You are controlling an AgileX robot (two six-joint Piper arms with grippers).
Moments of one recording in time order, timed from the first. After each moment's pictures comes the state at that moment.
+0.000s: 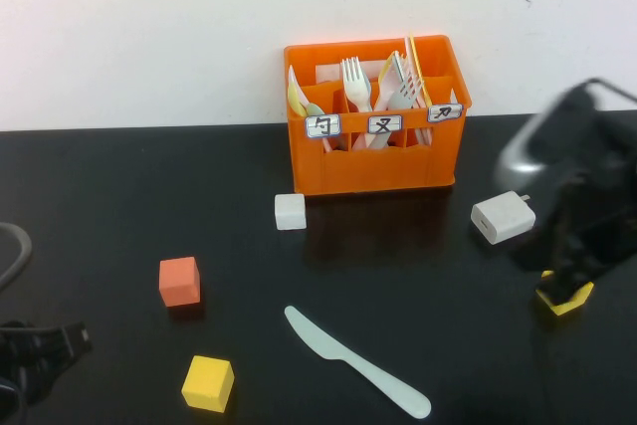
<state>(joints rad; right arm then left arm) 0.36 1.45 -1.06 0.38 0.81 -0.74 -0.07 0.82 -0.54 -0.33 0.60 -0.22</state>
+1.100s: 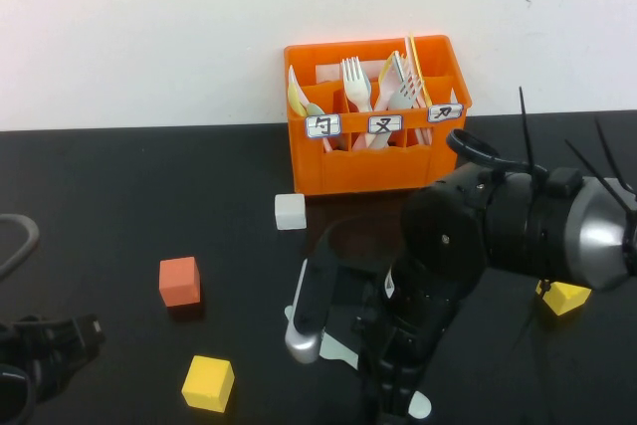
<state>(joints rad) 0.79 1.90 -1.30 0.19 0.87 -0.72 -0.07 0.85 -0.54 -0.45 0.59 -0.17</state>
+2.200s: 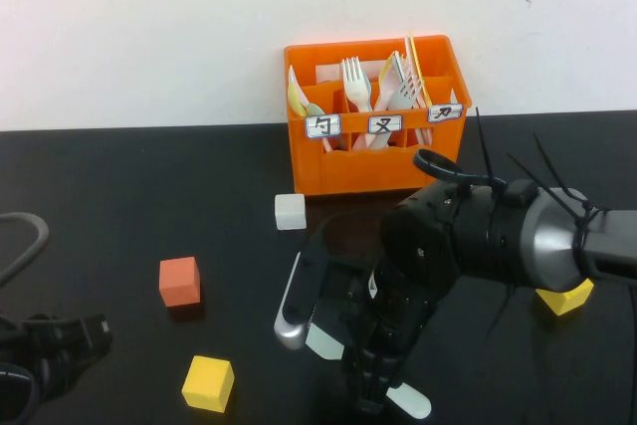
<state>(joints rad) 0.79 2.00 -1.33 0.11 0.76 -0.62 -0.07 0.86 -0.54 -0.52 0.59 -0.08</state>
